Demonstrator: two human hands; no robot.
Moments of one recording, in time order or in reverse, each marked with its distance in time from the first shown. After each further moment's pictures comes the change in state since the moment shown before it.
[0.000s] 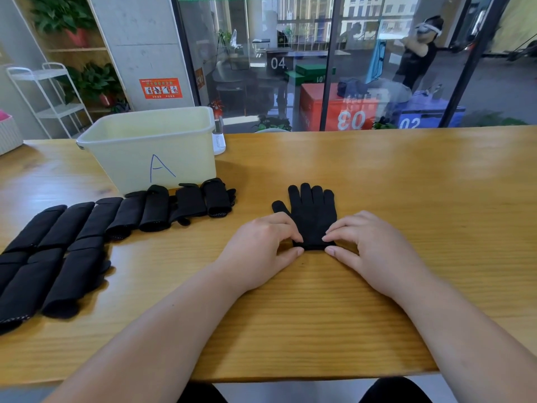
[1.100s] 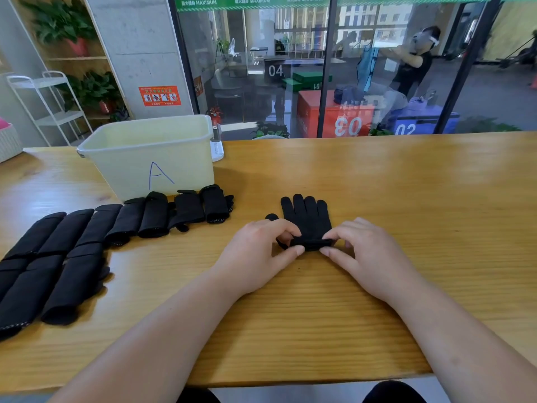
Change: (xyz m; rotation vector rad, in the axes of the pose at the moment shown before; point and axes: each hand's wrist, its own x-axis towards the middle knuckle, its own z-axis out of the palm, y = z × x) left_hand -0.002 0.005 -0.004 -0.093 0.036 -0.084; right_hand -0.001 -0.005 -0.001 0.105 0.055 0.051
